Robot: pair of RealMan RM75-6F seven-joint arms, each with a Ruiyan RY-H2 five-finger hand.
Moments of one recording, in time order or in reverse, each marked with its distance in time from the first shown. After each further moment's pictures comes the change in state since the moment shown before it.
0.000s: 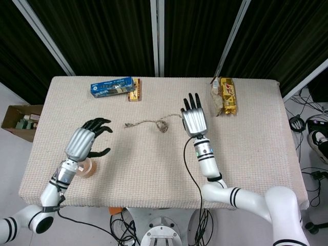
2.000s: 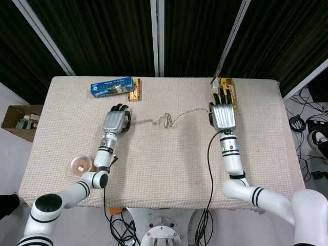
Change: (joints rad) left arm -0.367 -0.601 -0.136 0.878 -0.431 -0.315 0.106; right arm -0.134 0.189 -0.017 -0.106 0.054 0.018 0.104
